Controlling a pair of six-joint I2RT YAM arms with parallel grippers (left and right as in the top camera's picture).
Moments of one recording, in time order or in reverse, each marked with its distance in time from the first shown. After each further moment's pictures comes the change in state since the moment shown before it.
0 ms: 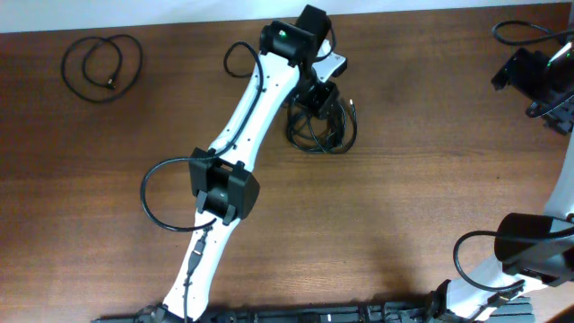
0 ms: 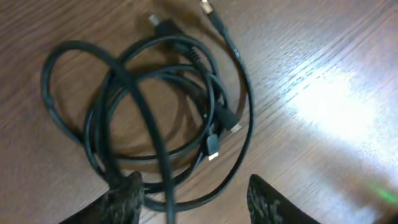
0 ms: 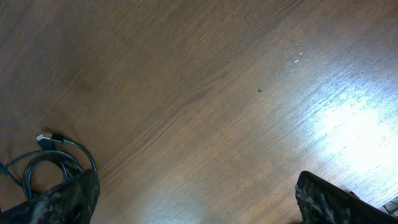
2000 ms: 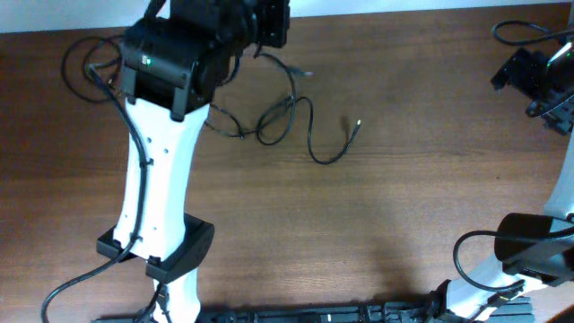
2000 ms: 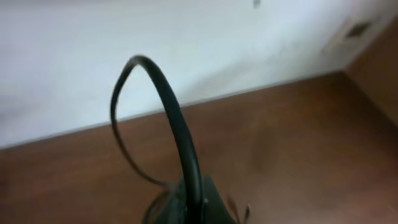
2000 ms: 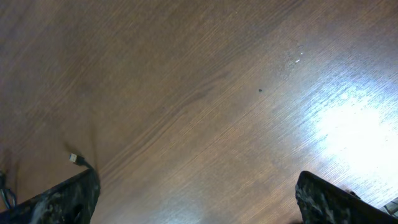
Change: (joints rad) left arm 0.061 -0.525 0.142 0.187 -0.304 -0.277; right arm 0.000 0.000 0.000 0.000 -0.003 0.000
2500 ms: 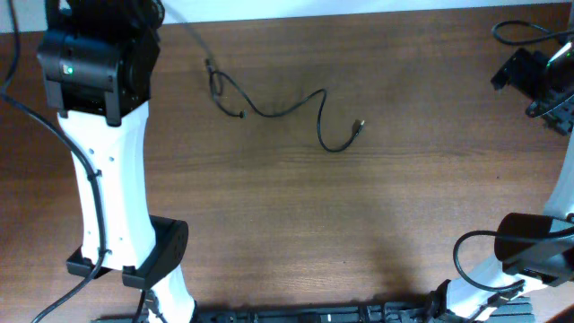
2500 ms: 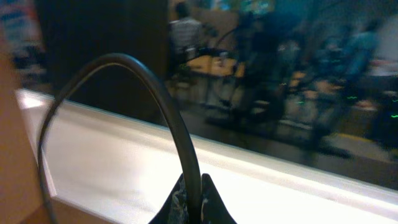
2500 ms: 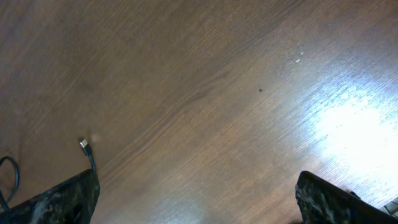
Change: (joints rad) left arm 0.200 -0.068 -0.004 0.454 -0.555 0.031; right arm 0.000 0.000 0.000 0.000 0.000 0.000
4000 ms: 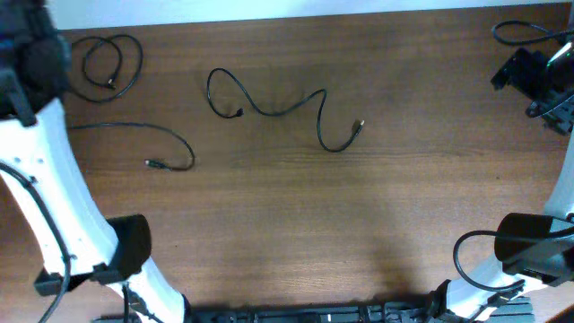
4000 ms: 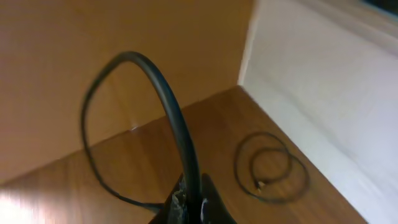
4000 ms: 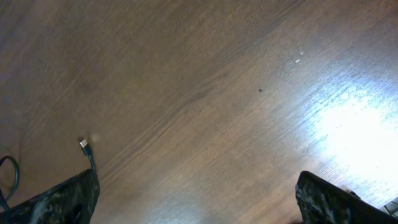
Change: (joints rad) left arm 0.391 -0.023 -0.011 -0.716 -0.198 -0.457; right arm 0.000 0.000 -0.001 0.000 0.000 0.000
